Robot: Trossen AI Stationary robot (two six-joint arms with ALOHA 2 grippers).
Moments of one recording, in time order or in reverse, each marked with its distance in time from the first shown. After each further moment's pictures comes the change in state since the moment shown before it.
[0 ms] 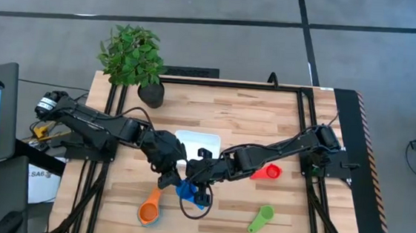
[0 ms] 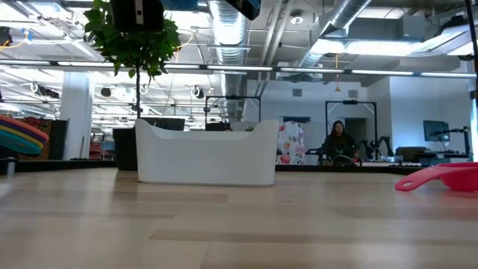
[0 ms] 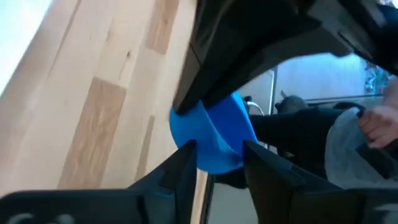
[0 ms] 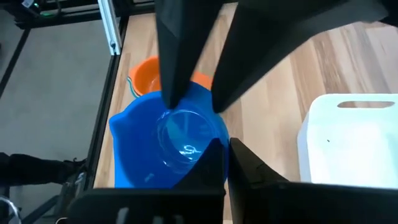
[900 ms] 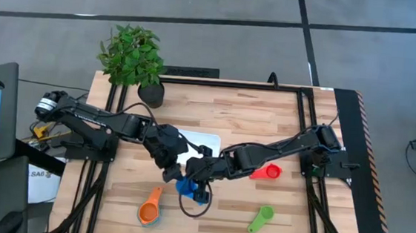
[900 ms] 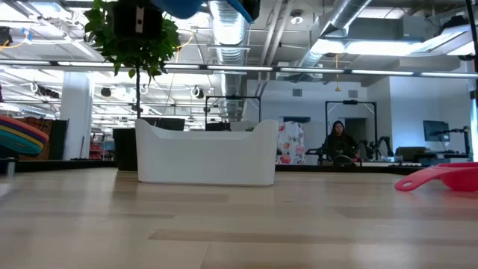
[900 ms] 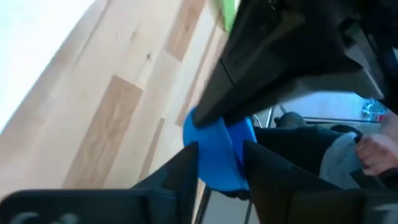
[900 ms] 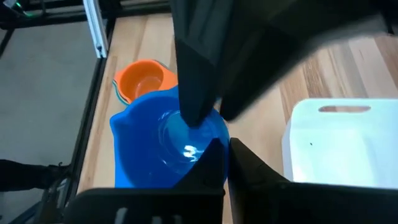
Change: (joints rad) left arm 0.071 0.001 0.000 -0.004 -0.014 -0.080; right arm 0.001 -0.002 0.000 0.003 0.023 -0.019
